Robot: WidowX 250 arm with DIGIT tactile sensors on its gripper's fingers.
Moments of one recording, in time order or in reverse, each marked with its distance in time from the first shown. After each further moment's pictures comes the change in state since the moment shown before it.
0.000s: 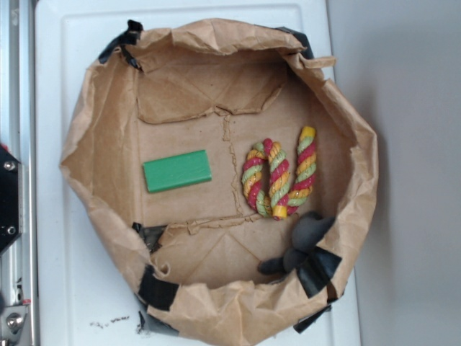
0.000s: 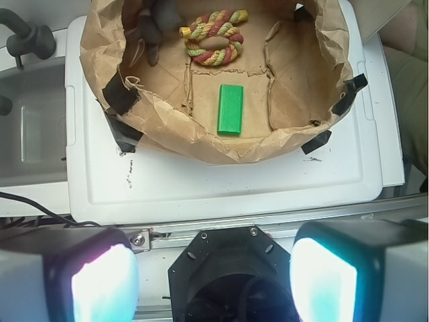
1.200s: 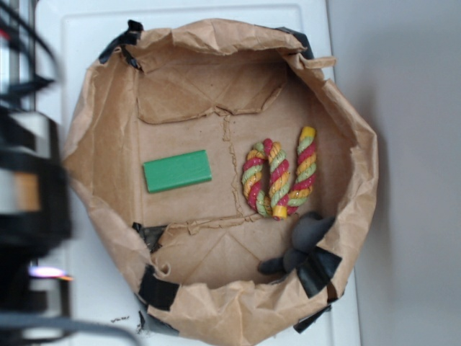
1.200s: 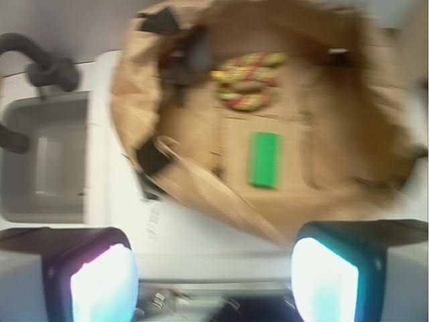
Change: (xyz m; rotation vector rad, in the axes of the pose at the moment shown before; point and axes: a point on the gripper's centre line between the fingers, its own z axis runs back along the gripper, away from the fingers) arm 0.071 -0.022 -0.043 -0.103 -0.049 -0.032
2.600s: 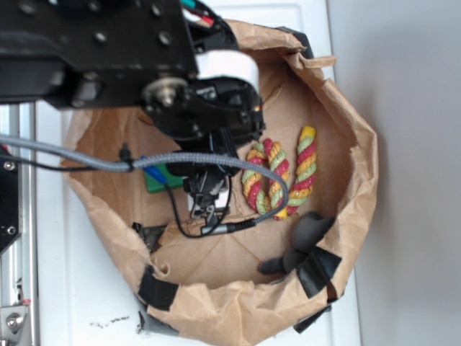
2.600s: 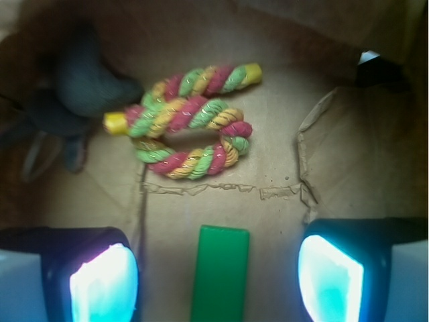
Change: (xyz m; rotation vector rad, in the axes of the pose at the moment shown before) arm 0.045 0.072 -0.120 0.058 -0.030 0.000
